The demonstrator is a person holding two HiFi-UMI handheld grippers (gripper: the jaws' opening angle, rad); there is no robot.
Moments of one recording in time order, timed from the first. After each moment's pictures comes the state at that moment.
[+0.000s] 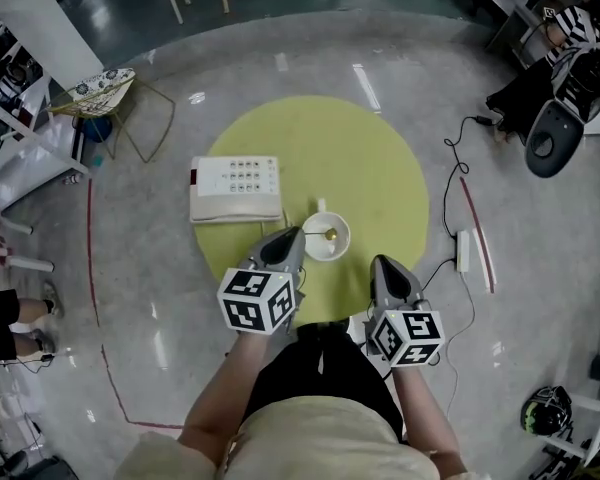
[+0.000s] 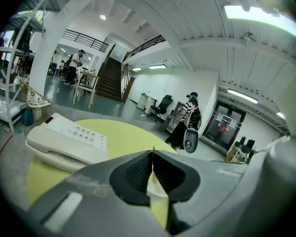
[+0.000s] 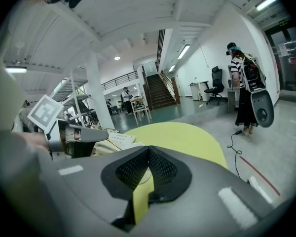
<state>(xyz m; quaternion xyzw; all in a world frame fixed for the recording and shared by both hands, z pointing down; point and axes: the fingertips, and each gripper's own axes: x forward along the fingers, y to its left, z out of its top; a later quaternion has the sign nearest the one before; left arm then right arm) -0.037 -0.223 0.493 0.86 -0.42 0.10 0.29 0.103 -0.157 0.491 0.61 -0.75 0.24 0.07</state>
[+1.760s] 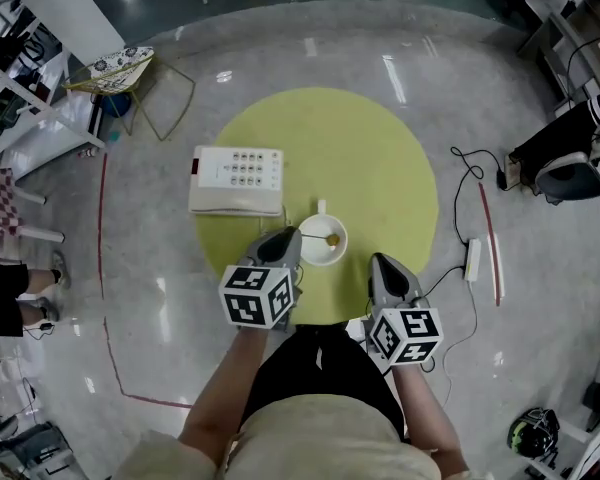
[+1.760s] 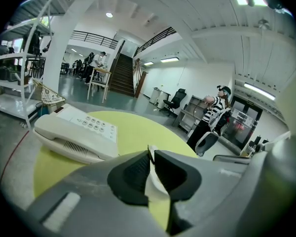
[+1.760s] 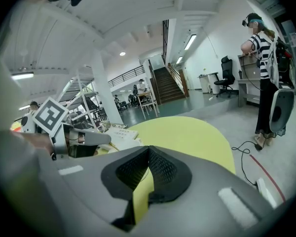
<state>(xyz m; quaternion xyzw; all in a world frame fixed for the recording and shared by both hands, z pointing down) -0.035 -0.233 0.526 0.81 -0.48 0.14 0.31 0.115 -0.183 0.512 0.56 -0.78 0.26 0.09</state>
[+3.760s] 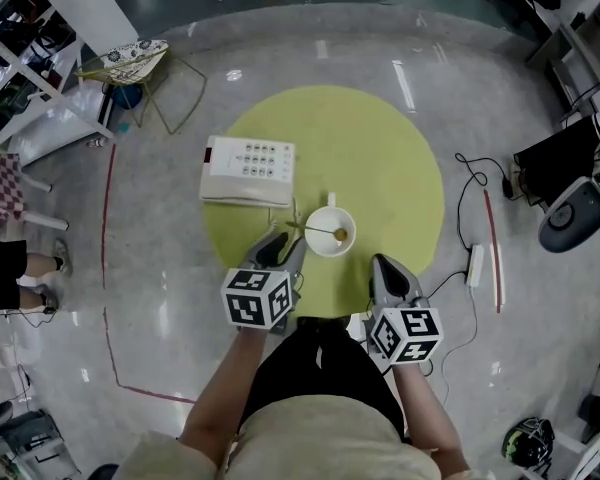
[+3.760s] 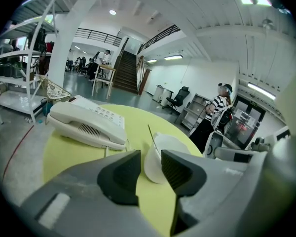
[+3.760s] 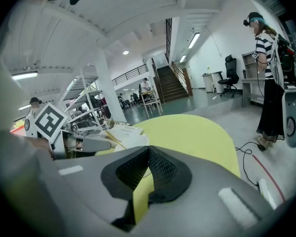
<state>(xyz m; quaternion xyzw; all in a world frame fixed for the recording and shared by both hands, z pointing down) -0.055 -0.202 0.546 0.79 -0.49 0.15 0.33 0.100 -0.169 0.515 0.54 -0.80 0.26 0.09</state>
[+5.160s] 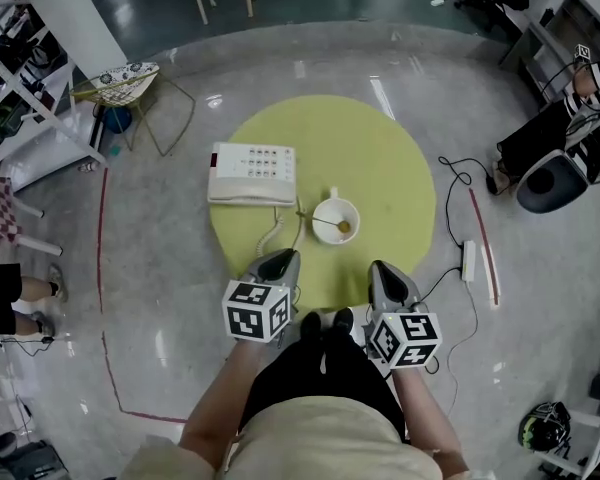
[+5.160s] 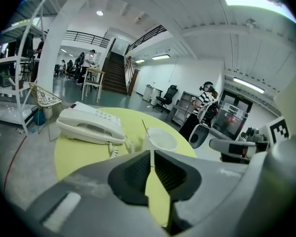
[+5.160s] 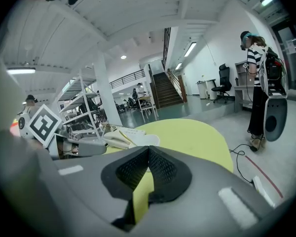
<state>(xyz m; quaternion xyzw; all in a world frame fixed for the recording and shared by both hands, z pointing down) -0.074 -0.150 0.528 0.83 -0.44 0.16 0.29 0.078 -0.116 0.494 0.58 -0.78 0.24 0.08</state>
